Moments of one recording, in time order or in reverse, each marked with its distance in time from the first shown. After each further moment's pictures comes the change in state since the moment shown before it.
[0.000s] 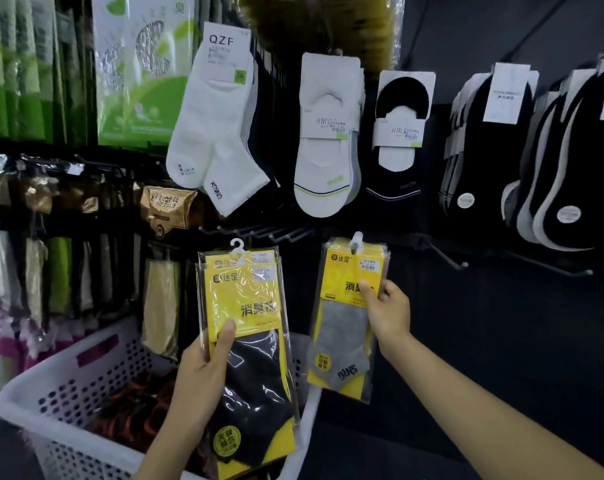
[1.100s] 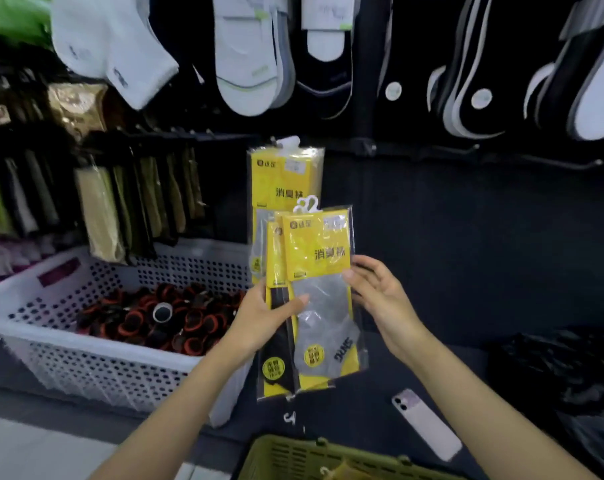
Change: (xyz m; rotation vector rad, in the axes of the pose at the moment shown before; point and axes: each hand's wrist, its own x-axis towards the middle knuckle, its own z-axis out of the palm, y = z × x) left_hand -0.085 -0.022 0.114 -0.003 -0.451 -0.175; right_hand -0.121 0.024 -0.141 0.174 -0.320 0.226
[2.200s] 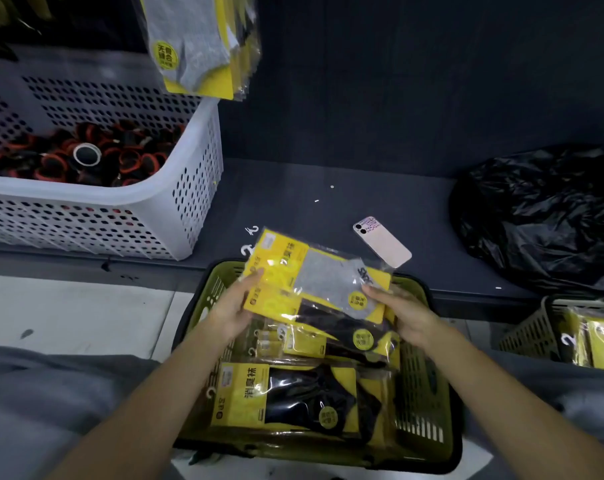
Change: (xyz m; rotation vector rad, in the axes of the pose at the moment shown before) left_hand -0.134 -0.195 0.076 -0.596 -0.054 -0.938; right_hand -0.160 0.206 -0.145 0.123 0.117 0.860
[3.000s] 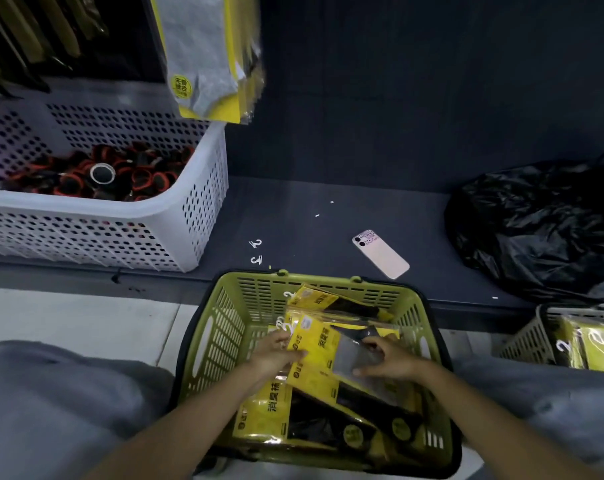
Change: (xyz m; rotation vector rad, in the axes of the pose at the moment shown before) left_hand -0.024 -0.074 0.017 0.680 0.081 -0.071; right_hand 0.006 0.066 -0.028 -1.066 -0.110 0.081
